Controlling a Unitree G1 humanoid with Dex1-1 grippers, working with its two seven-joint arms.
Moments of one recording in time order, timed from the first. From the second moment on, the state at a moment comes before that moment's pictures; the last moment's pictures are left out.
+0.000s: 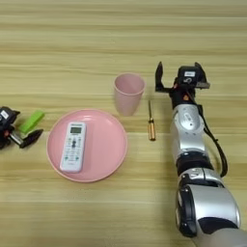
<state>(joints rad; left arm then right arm) -0.23 0.45 -0.04 0.38 -0.08 0.11 -0.66 -0.61 -0.21 -0.21 0.91 0.08 -0.53 0.03</state>
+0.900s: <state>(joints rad) -0.25 0.45 -0.06 0.41 -0.08 0.12 -0.68 -0.61 -0.20 -0.21 0.90 0.08 -0.53 0.03</state>
